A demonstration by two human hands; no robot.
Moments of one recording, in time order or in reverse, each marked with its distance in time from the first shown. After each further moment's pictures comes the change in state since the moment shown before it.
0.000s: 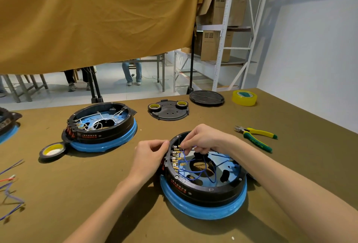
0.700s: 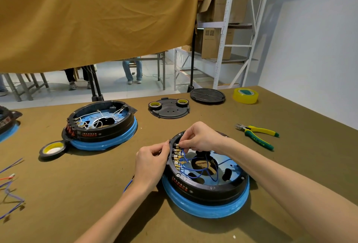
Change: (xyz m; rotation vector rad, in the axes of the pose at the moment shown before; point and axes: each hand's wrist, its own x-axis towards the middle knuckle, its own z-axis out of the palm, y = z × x) left_hand -0.022 0.003 0.015 -0.106 0.070 0.073; right_hand 0.009 0.009 0.011 -0.068 0.075 -0.223
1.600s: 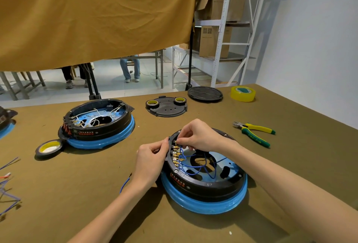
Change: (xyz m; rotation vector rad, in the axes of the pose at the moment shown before) left_hand 0.006 -0.005 0.004 -0.082 -0.085 -0.088; right_hand -0.004 0.003 0.000 -0.206 0.096 -0.114
